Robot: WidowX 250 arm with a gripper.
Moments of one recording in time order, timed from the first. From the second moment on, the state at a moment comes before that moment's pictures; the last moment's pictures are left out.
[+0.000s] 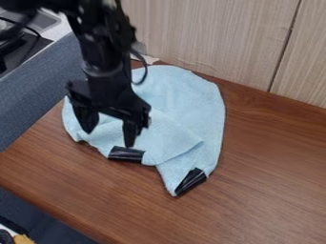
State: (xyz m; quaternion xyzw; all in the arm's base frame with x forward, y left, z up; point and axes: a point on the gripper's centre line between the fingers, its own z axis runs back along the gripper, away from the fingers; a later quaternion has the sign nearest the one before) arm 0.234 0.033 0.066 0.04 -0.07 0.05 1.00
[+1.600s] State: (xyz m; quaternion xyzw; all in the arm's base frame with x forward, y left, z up) arm 0.256 0.021 0.007 0.08 -0.03 0.02 1.00
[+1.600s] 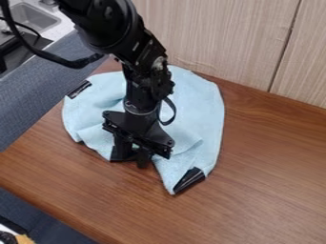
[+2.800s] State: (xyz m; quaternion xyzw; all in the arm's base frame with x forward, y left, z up) arm 0.227 0.037 0.066 0.02 -0.05 0.01 1.00
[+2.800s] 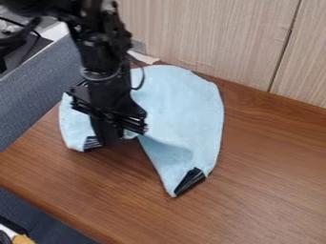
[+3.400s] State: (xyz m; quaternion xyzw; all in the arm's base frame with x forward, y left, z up) arm 0.165 0.057 0.065 0.02 -0.03 -0.07 1.00
